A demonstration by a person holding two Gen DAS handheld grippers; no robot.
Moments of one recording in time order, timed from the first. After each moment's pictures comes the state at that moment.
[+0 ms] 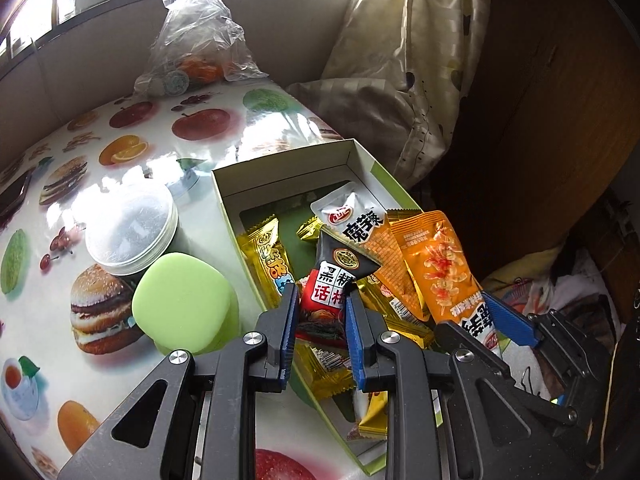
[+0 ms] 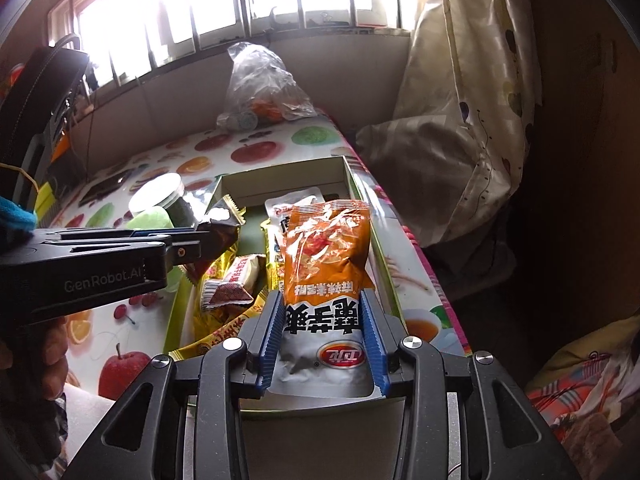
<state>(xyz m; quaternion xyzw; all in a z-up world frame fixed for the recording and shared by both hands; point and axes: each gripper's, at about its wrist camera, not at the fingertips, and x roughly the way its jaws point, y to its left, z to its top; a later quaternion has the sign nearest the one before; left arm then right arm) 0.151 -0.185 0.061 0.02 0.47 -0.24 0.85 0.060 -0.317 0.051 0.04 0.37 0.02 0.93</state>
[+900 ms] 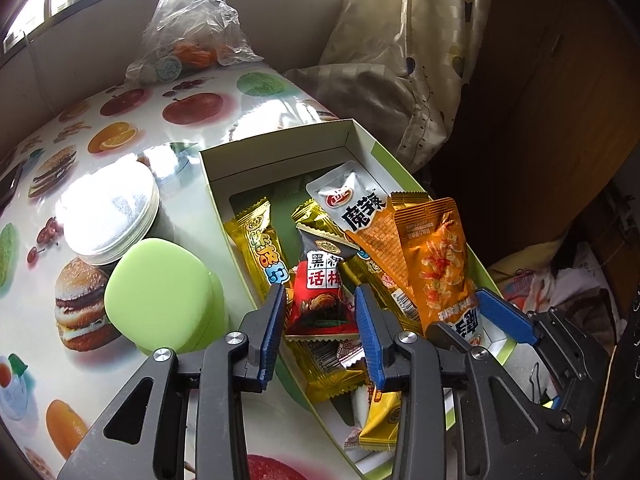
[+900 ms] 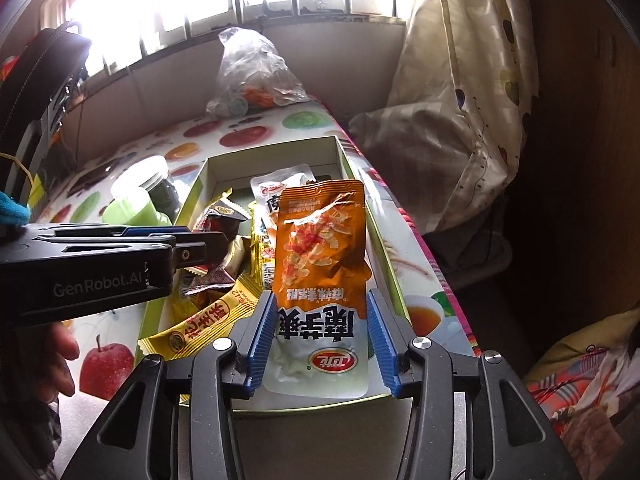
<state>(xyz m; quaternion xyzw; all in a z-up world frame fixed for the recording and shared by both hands) 0.156 -0.193 0.046 0.02 0.48 -0.24 0.84 0.064 -0.319 0.037 0.03 0.39 0.01 0.92</state>
